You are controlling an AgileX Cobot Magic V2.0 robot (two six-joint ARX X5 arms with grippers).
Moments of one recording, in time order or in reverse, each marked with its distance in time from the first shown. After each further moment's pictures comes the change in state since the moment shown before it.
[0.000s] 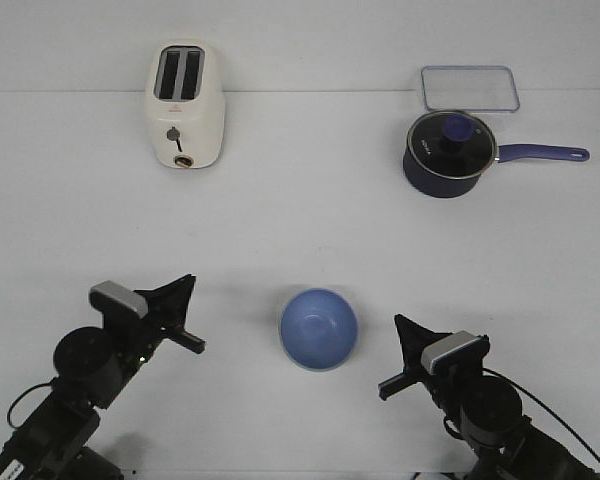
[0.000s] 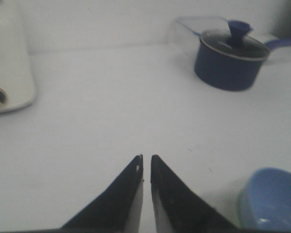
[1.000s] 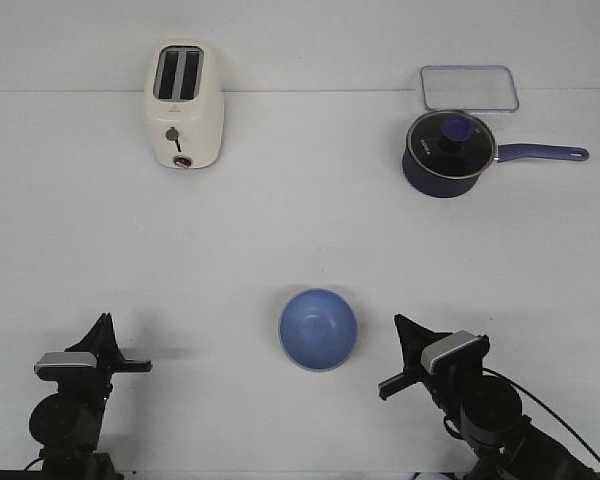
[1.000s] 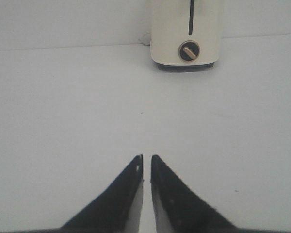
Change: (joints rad) left arm 0.525 -0.648 -0.536 -0.039 -0.003 0.164; right arm 0.000 0.000 0.000 0.000 0.000 0.000
